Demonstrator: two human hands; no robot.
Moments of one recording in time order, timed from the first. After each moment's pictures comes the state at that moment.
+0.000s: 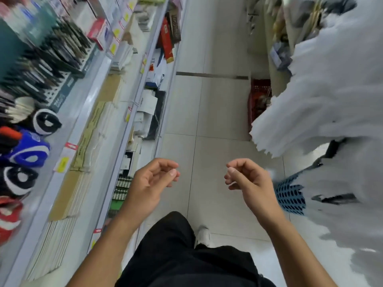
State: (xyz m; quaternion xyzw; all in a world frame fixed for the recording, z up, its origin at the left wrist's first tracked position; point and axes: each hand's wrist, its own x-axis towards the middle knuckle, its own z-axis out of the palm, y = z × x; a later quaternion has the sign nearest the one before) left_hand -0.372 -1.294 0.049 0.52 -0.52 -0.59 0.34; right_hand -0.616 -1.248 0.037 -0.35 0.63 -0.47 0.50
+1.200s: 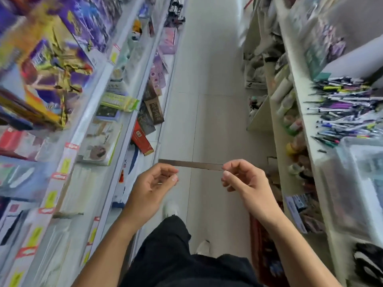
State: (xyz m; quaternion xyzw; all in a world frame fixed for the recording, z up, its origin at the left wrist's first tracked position) left_hand -0.658 -2.261 0.029 0.51 -0.56 -0.57 0.31; right_hand -0.906 -2.213 0.040 -0.43 0.63 -0.44 0.48
